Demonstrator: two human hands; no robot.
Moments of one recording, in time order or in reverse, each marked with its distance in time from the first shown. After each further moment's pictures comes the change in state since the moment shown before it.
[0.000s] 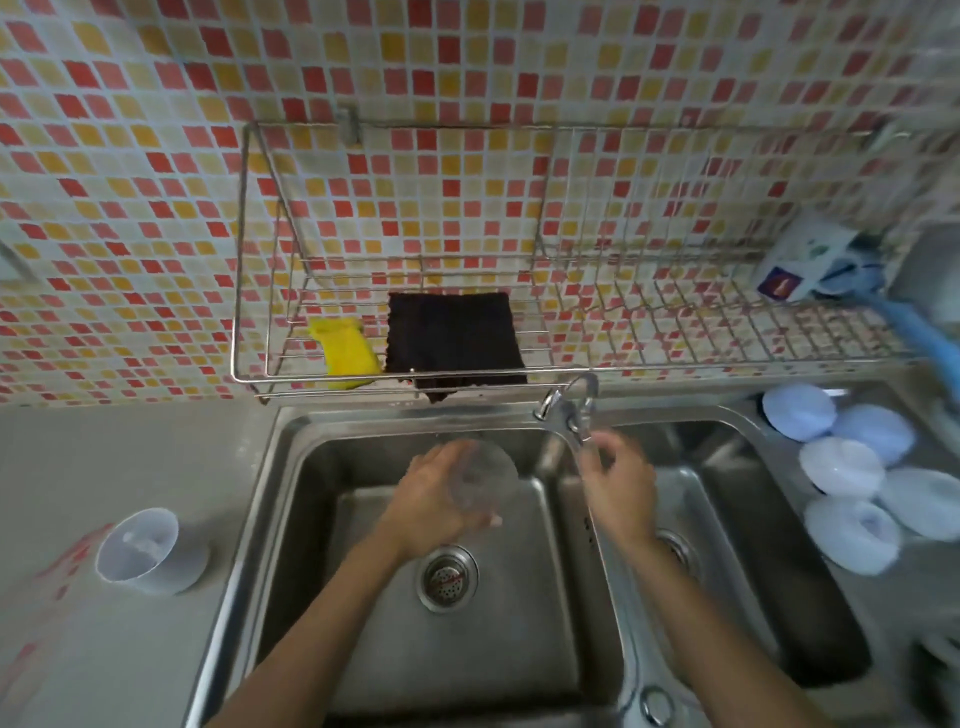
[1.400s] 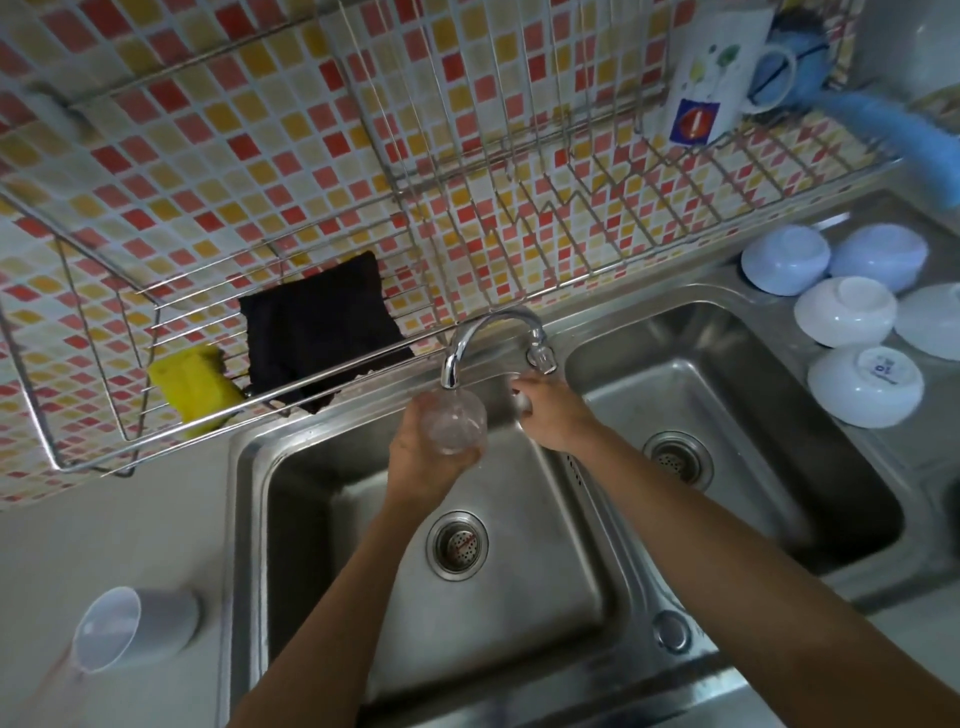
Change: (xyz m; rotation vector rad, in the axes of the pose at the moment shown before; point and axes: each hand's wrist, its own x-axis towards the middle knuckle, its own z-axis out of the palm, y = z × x) left_hand 0.054 0.034 0.064 -0.079 0.132 -0.260; right_hand 0.060 0.083 0.050 -0.233 -0.609 -0.070
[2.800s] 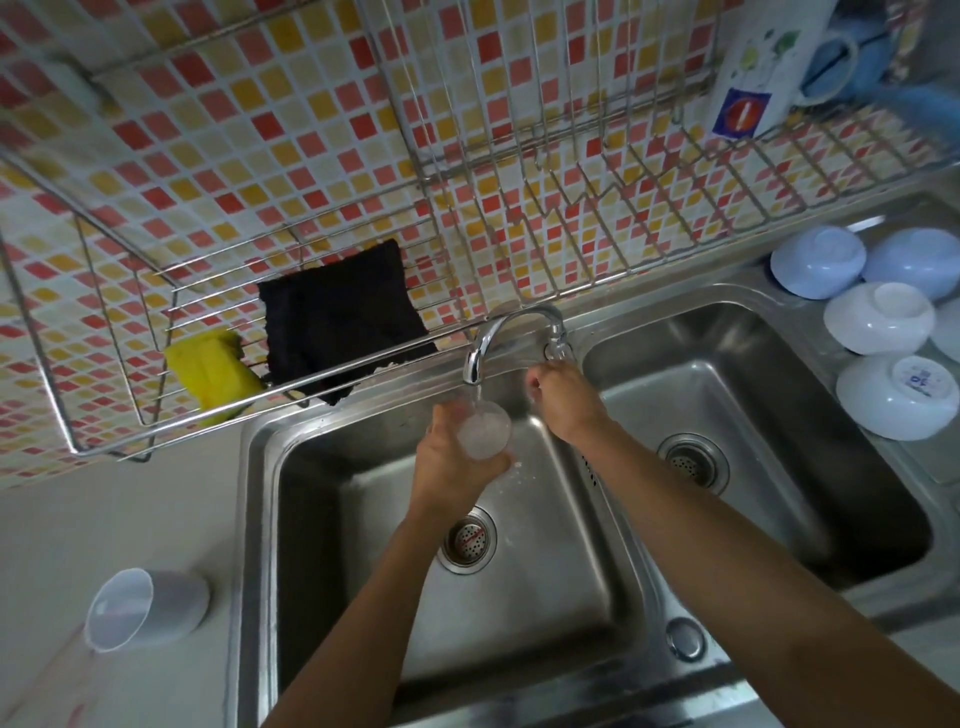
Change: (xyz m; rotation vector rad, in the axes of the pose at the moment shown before) left_hand -0.007 -0.005 0.012 0.074 -0.040 -0.035; right_hand 0.019 -0.002 0.010 -0.110 0.195 -0.034
